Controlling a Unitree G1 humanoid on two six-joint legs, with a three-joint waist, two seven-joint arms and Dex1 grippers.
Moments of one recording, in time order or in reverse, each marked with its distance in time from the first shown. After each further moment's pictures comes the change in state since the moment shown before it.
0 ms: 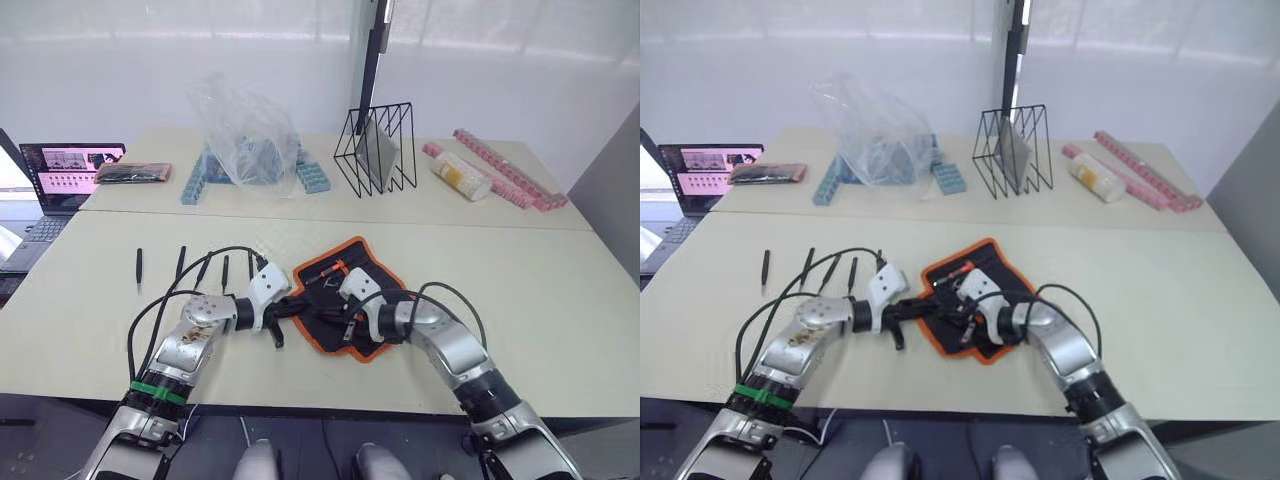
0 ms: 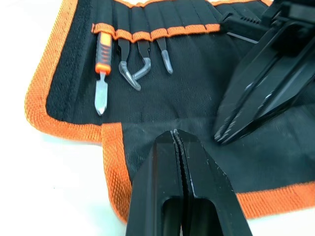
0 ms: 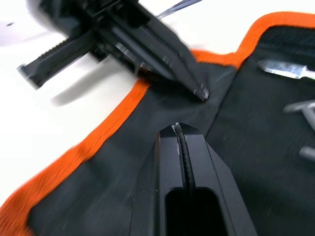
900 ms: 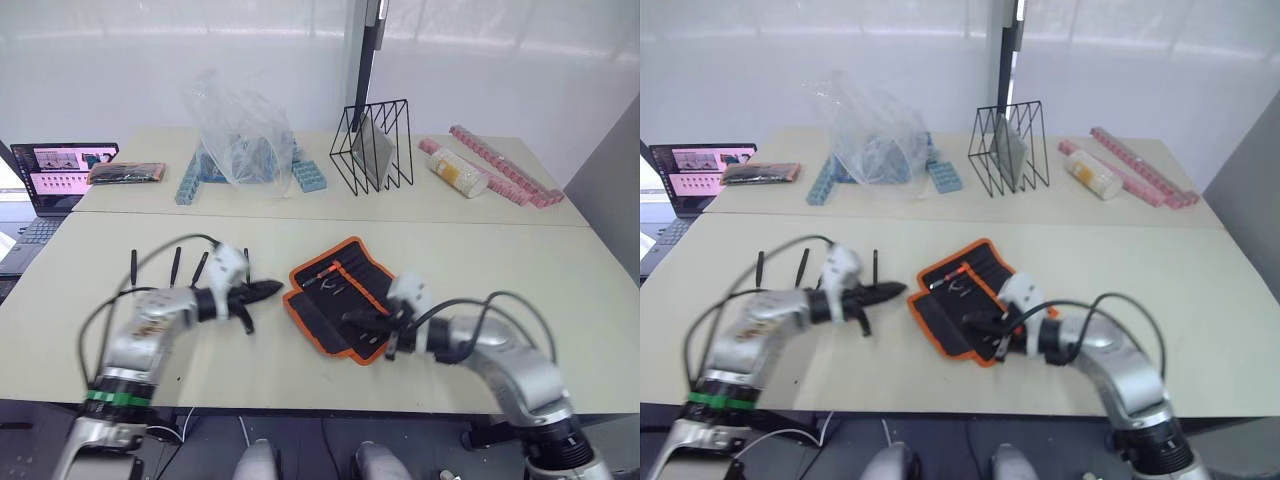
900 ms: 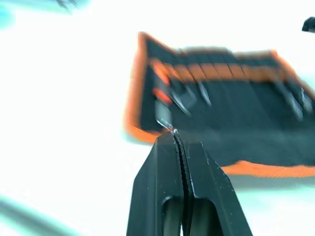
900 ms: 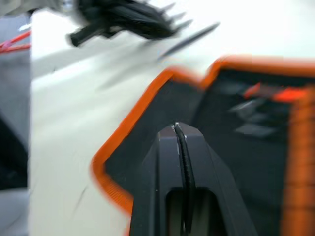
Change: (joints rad) left arm 0.087 0.171 0.360 -0.173 -0.267 0.117 -0.063; right arm 0.173 -0.156 -0.350 -0.424 0.259 0.195 -0.043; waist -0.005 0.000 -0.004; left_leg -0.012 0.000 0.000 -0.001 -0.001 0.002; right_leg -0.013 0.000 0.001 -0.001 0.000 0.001
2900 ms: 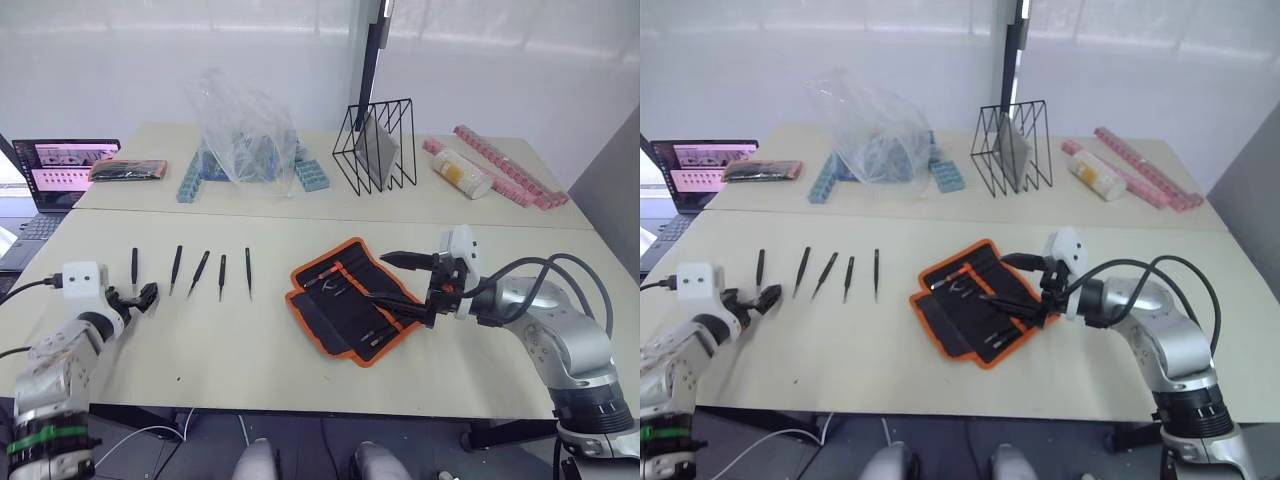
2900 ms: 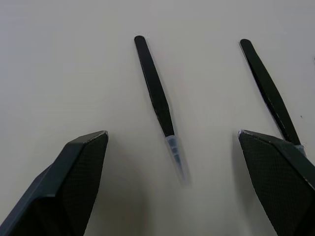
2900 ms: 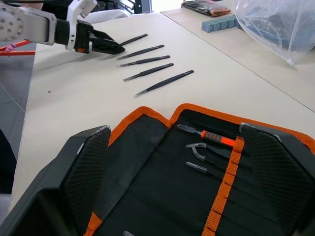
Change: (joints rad) left arm 0.033 -0.016 0.293 0.312 0.104 0.115 0.621; right arm -0.116 -0.105 -0.002 0.134 0.087 -0.120 0.135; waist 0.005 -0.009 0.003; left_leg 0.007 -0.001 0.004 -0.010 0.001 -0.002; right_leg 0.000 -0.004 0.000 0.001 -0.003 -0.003
